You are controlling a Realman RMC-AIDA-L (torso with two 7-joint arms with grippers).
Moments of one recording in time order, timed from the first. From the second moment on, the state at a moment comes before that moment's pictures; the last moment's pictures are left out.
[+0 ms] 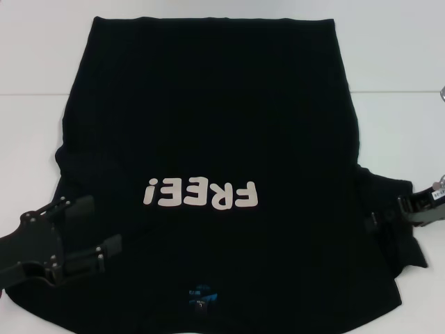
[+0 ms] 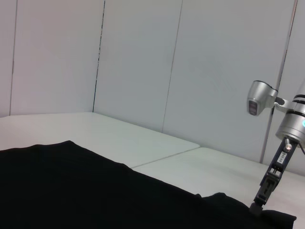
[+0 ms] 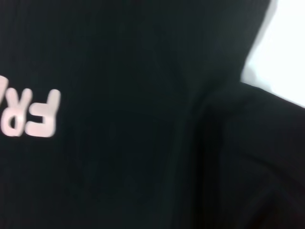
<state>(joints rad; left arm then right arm) -0.29 -2.14 0.34 0.77 2.04 1.77 -1.15 0.83 1.96 -0.76 -0.62 -2.71 -1.39 2.58</state>
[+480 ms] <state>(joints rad) -0.30 -2.14 0.34 0.77 2.04 1.77 -1.15 0.83 1.95 -0.77 -0.61 -2.68 -1.40 2.57</state>
